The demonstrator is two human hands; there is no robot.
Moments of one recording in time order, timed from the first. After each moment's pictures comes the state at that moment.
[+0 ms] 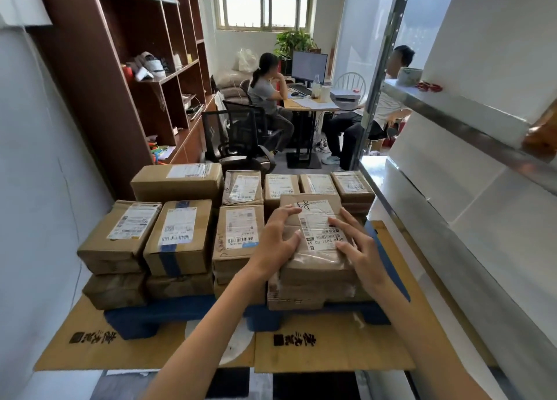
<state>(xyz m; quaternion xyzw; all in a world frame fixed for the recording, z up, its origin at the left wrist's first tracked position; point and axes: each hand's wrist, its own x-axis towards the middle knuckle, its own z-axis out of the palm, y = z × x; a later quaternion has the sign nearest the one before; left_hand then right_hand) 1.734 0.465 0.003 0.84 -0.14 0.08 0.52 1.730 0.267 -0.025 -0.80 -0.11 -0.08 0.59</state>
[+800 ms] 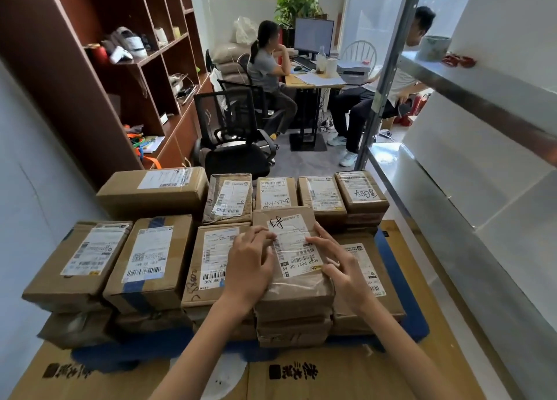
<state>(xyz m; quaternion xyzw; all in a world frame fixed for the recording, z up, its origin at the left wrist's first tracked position) 1.817 0.477 -0.042 0.93 -0.04 0.14 0.32 1.823 0.274 -0.066 -0.77 -0.16 0.01 0.61</state>
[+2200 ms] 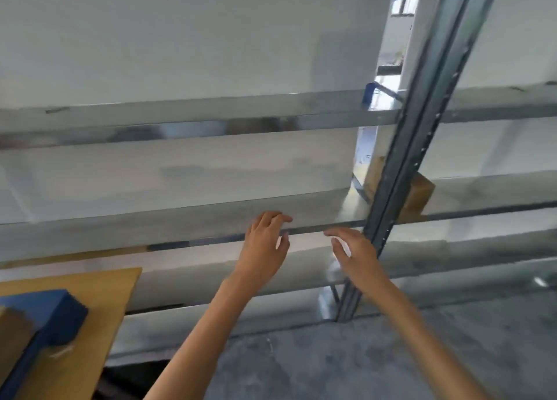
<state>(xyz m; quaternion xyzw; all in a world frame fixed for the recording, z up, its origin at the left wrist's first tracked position) 1.325 0.232 -0.006 0.53 -0.78 -0.11 0.32 1.113 0.245 -0.033 -0.69 0.58 -0.38 0.20</state>
